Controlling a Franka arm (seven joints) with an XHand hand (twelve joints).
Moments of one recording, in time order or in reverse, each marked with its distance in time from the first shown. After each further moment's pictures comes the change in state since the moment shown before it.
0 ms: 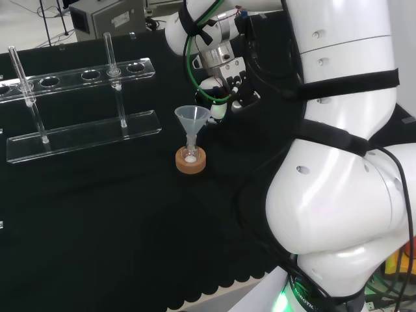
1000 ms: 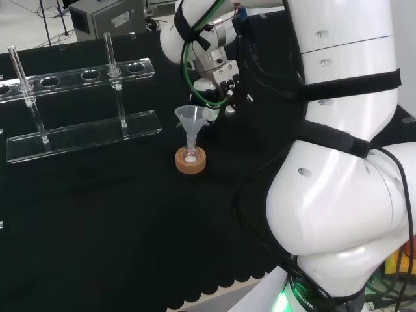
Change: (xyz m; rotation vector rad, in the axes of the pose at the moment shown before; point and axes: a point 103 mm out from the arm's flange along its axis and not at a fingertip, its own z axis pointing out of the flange) arm 0.016 0.013 -0.003 -0.102 -0.056 0.004
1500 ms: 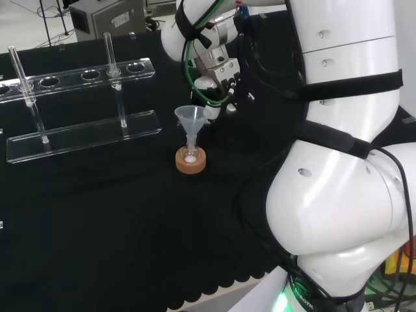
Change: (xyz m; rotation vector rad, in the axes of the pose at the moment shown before) arm -0.004 -0.003 -0.003 -0.007 0.003 -0.012
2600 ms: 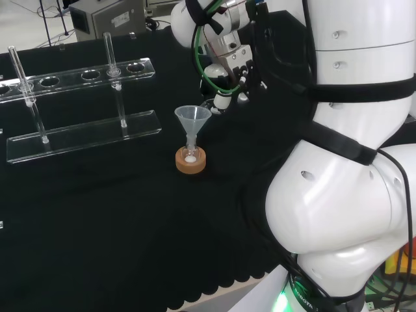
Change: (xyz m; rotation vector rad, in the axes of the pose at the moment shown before) arm -0.018 -0.037 -0.025 -0.017 -0.002 0.013
